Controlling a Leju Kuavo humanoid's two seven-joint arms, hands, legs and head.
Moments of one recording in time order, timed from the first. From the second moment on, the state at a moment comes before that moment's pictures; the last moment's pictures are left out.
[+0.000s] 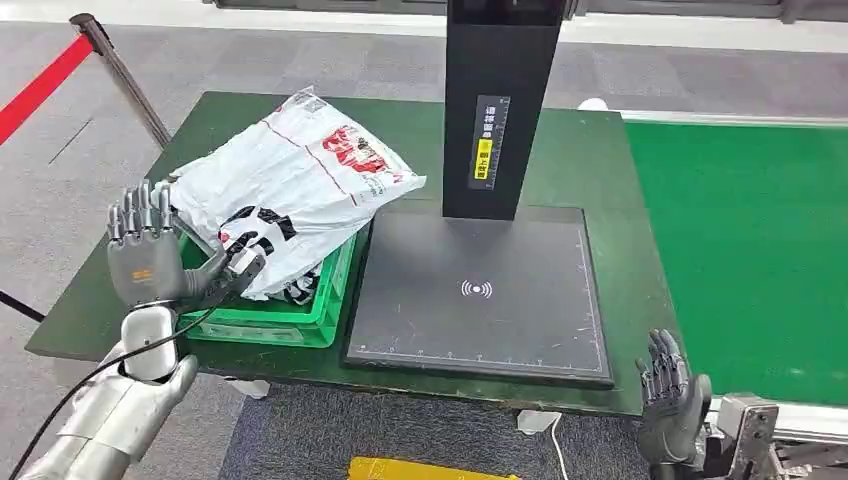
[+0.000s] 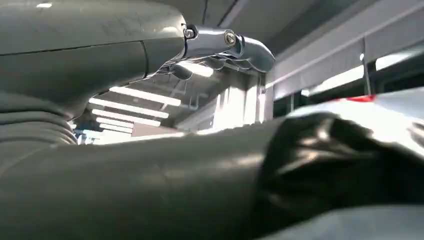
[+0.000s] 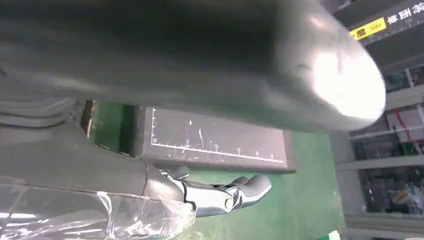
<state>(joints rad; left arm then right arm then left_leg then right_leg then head) -0.31 0.39 -0.24 -1.19 -1.57 0.54 0.70 0.28 0.09 -0.10 -1.66 -0.12 0.14 -0.44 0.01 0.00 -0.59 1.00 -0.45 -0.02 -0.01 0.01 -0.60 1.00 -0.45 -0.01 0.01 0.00</state>
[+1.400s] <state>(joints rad) -0.27 0.40 -0.33 -1.34 -1.57 0.37 0.69 0.28 0.13 -0.14 -1.66 -0.10 0.19 -0.43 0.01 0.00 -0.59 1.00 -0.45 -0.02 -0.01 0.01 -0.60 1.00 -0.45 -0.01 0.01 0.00</state>
